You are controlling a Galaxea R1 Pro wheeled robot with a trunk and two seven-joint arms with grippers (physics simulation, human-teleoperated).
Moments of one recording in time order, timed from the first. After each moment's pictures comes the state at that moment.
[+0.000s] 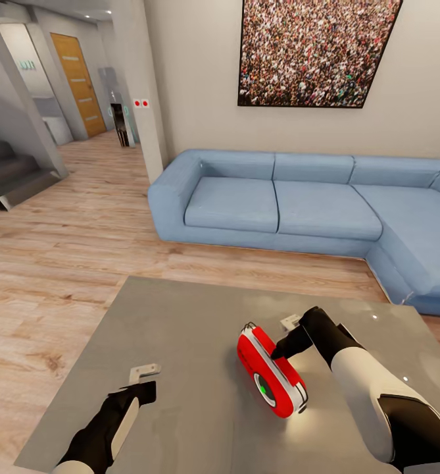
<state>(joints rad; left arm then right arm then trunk) -0.46 -0.04 0.04 -0.74 0.11 0.42 0.15 -0.94 -0.01 -0.10 -0.44 0.75 0.73 0.74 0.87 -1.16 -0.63</state>
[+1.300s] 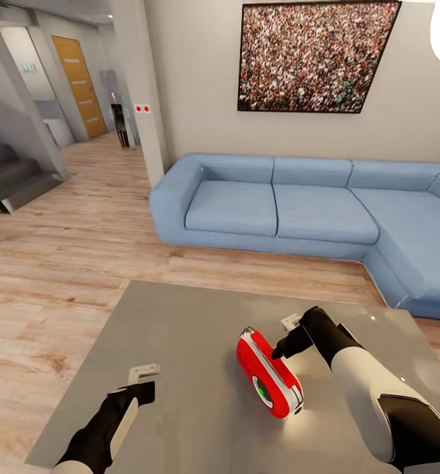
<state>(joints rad) -0.46 -0.04 0.04 -0.74 0.11 0.42 0.15 -0.94 -0.01 -0.10 -0.44 0.75 0.73 0.74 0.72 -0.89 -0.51</state>
